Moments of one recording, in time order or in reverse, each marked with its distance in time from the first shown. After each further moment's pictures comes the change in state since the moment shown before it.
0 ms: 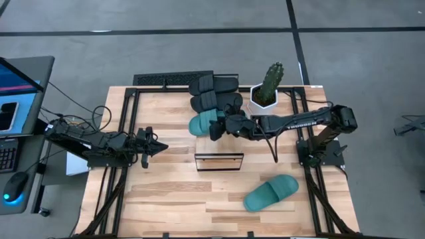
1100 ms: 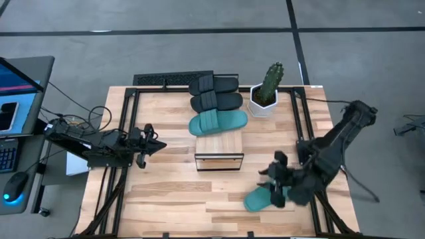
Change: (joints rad) left arm 0.000 0.025 0.001 0.248 0.045 0.158; right arm 0.806 -0.287 -0.059 -0.636 0.120 0.106
